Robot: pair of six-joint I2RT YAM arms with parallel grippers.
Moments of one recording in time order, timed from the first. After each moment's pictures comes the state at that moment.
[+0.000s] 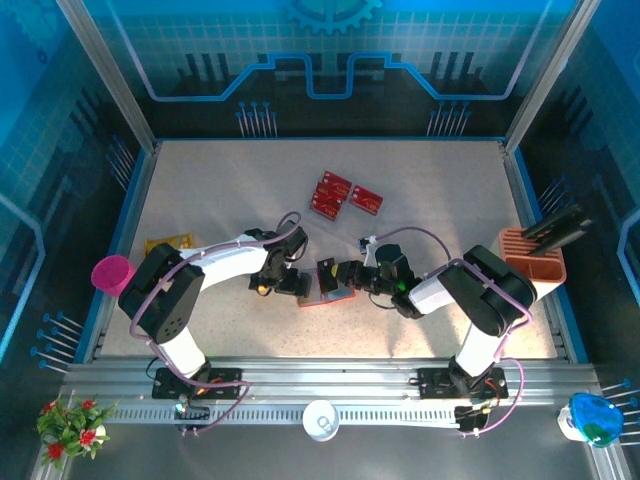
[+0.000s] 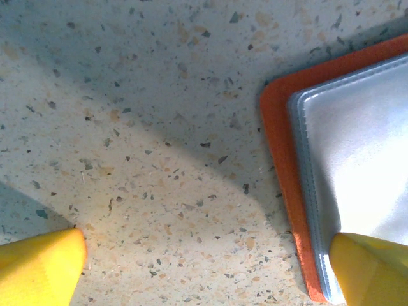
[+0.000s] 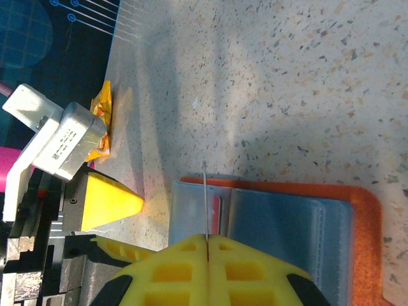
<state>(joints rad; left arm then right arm) -0.59 1.70 0.97 -0.73 0.02 -0.48 0.63 1.73 0.44 0.83 -0.37 0.93</state>
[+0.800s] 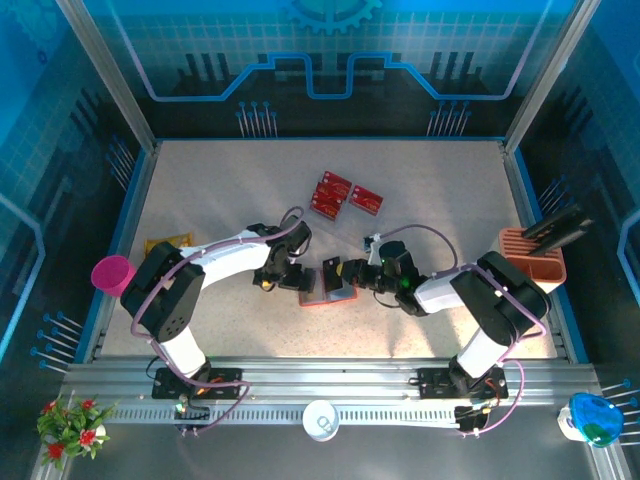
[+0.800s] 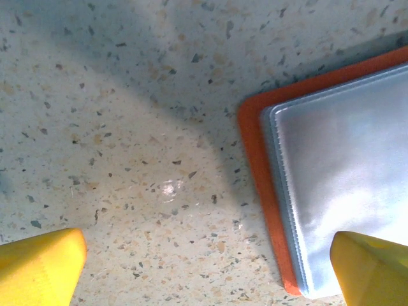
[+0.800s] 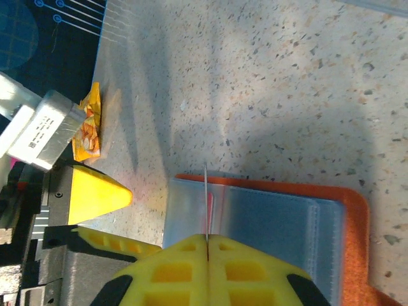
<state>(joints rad) -0.60 1.70 1.03 -0.76 0.03 -0.48 0.59 1.65 0.44 0.70 -0.37 0.90</state>
